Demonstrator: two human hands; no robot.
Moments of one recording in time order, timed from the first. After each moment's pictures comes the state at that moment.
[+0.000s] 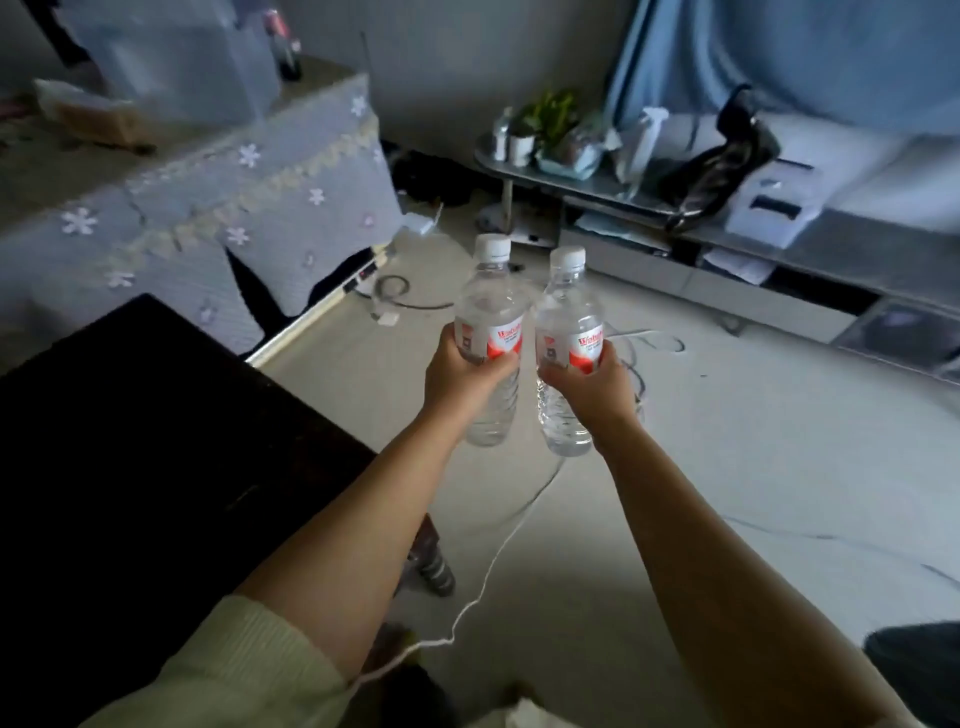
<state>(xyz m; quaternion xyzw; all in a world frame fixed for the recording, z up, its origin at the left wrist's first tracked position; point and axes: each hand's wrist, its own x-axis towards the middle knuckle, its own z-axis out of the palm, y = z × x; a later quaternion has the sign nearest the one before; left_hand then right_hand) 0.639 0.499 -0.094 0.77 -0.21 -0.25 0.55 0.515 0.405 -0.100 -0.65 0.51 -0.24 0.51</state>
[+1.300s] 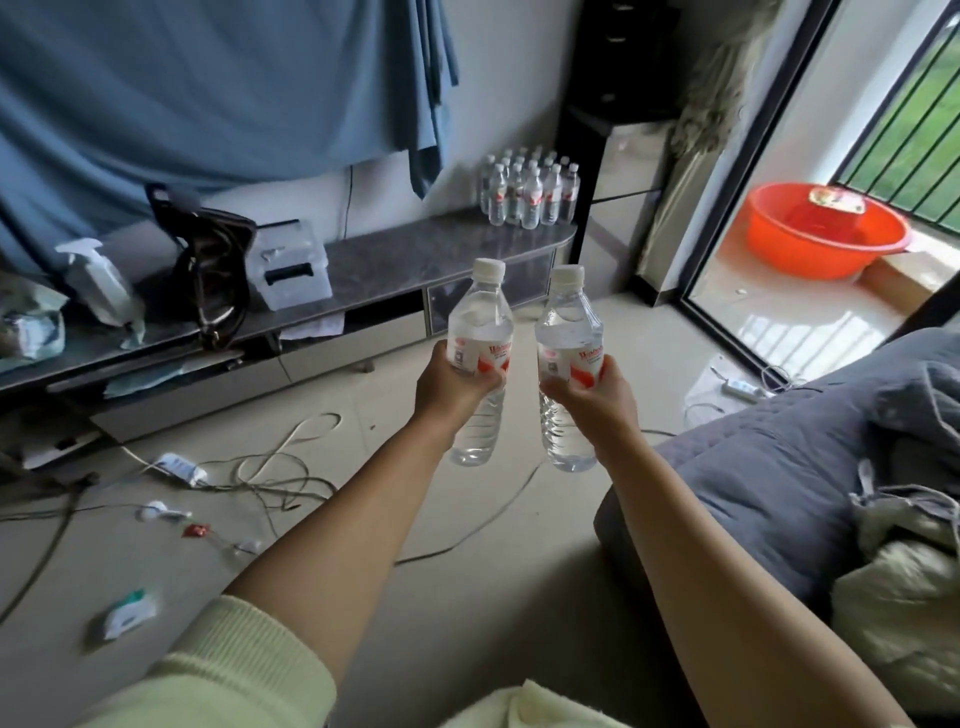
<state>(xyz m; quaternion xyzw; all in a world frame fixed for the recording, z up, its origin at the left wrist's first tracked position) 0.252 0.077 -0.084 0.56 -0.57 -0.49 0.35 0.089 0.144 -0.086 -0.35 0.76 -0.46 0.29</state>
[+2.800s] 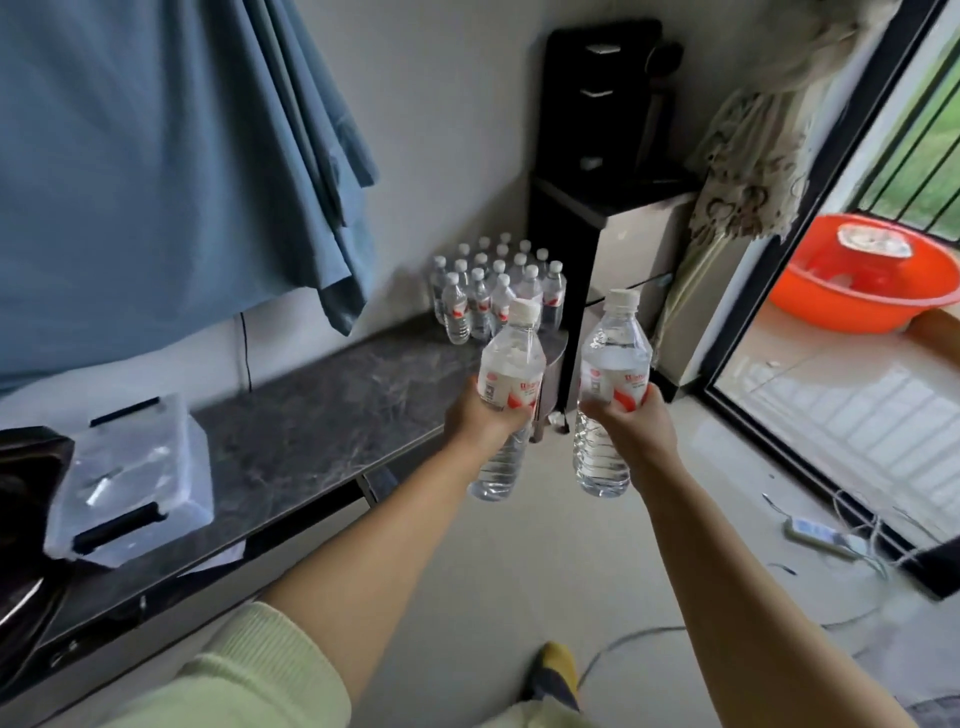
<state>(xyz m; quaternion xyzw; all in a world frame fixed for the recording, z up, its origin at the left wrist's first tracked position) -0.053 -0.493 -0.103 0.56 -0.62 -0.49 0.24 -0.222 -0.416 -0.122 -0.26 0.78 -0.50 0.27</state>
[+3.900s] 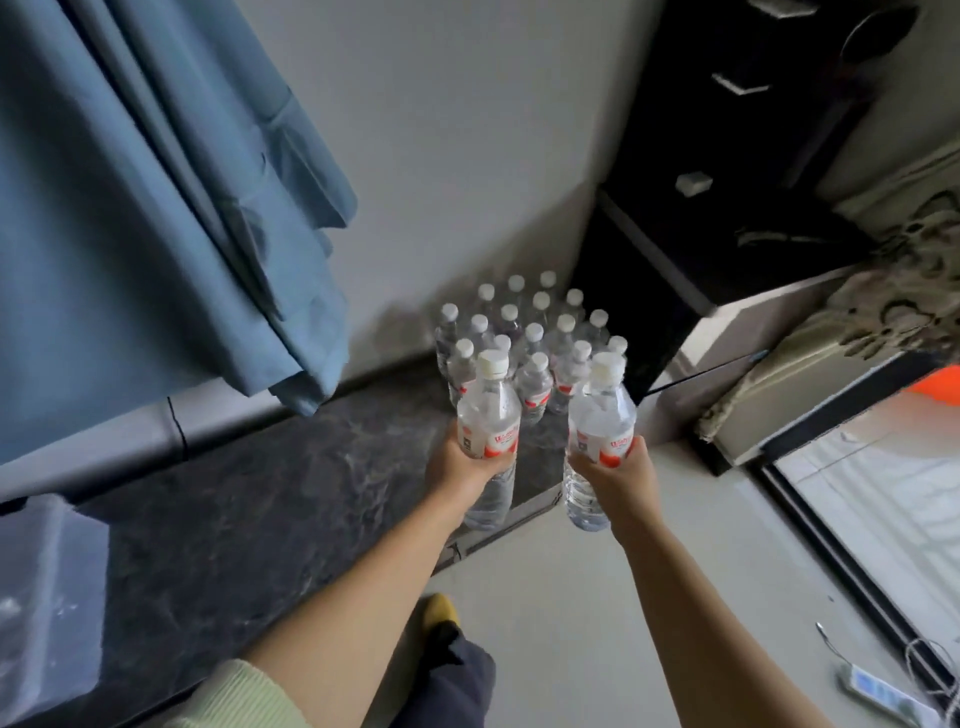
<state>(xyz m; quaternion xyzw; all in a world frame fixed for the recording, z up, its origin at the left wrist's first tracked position) -0.159 -0.847 -0.200 0.62 -0.50 -0.55 0.24 -0.329 -0.774 -0.184 -0.23 0.81 -0.43 0.33</state>
